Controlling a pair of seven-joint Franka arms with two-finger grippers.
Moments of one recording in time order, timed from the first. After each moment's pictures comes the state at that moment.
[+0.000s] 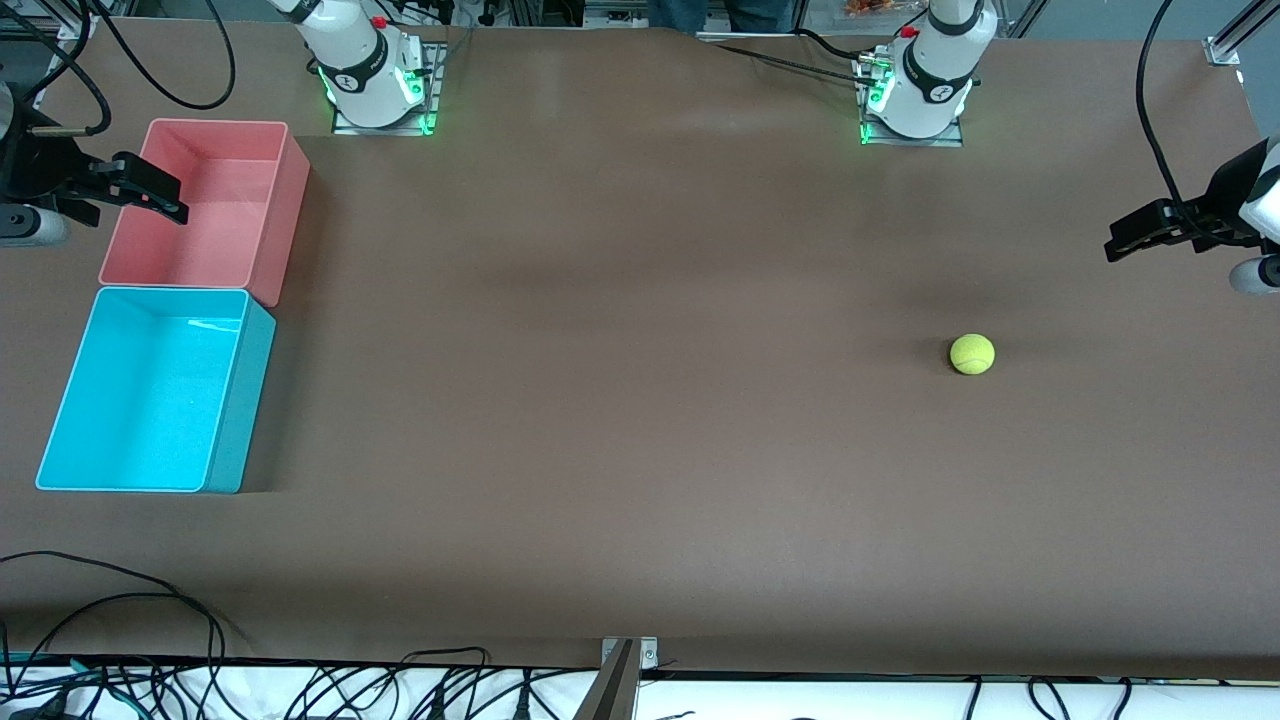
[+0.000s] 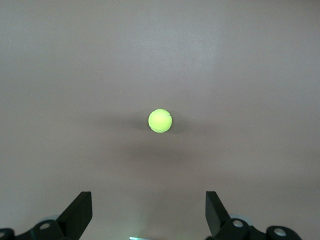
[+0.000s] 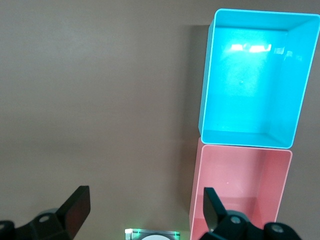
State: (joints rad) left arm -0.07 0.05 0.11 -1.55 0.01 1.48 -0.08; right arm -0.03 0.00 0.05 -1.57 0.00 1.48 -0.02
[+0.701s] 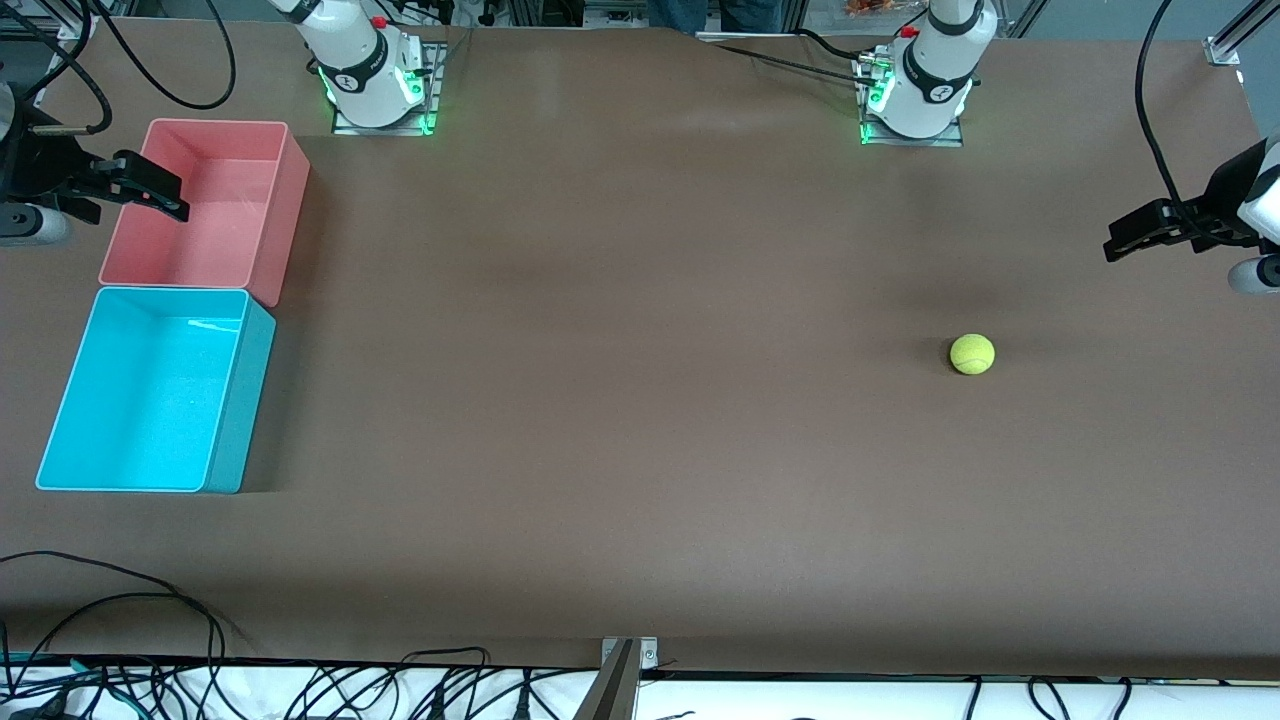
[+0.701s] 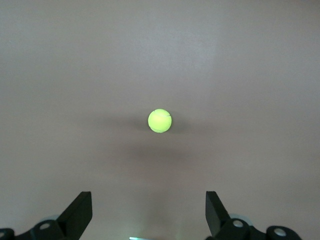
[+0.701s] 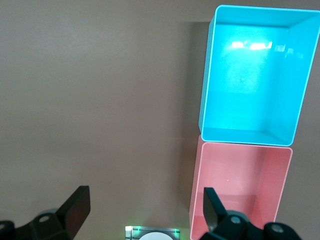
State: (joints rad) left arm -0.07 0.05 0.11 -1.55 0.01 1.48 -0.08; right arm -0.03 0.00 0.05 -1.57 0.00 1.47 -0.02
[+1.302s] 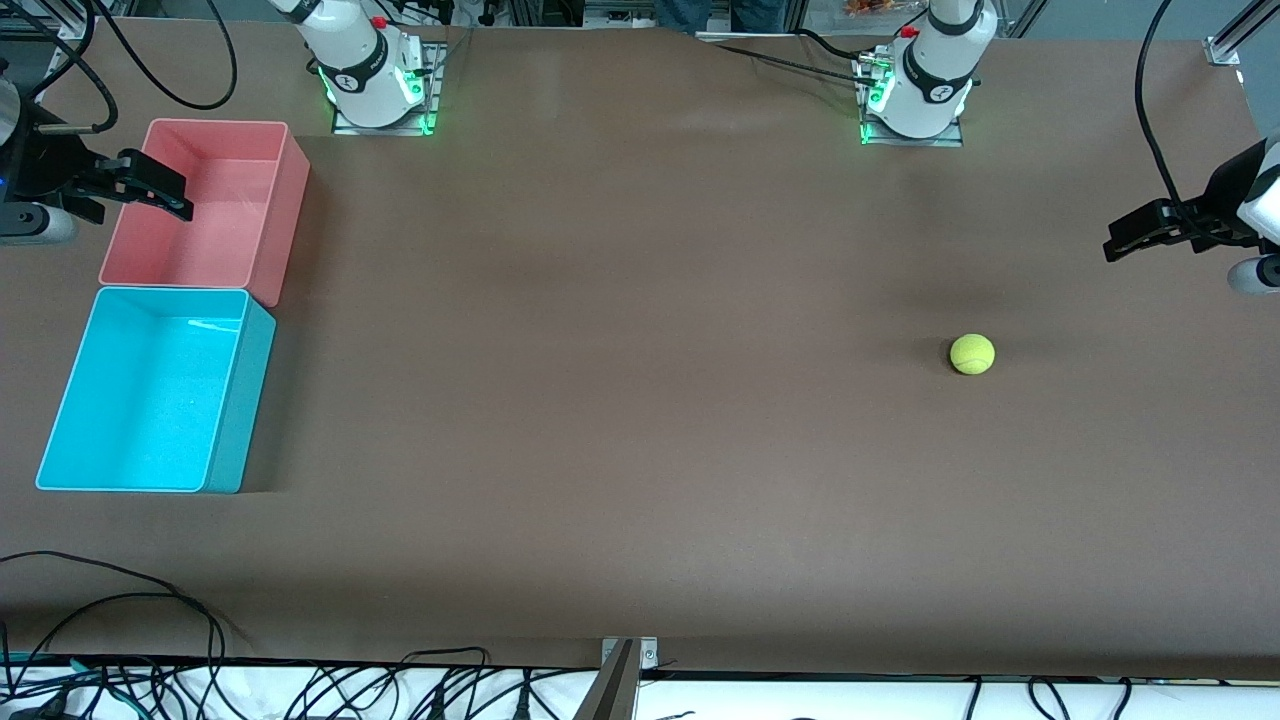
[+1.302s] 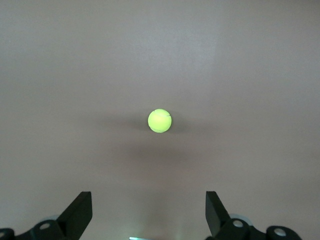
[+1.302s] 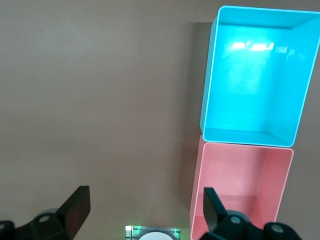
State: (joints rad) left arm -0.08 0.05 0.11 -1.55 0.01 1.48 -0.08; right arm -0.02 0.00 0.05 -1.57 0.00 1.47 -0.02
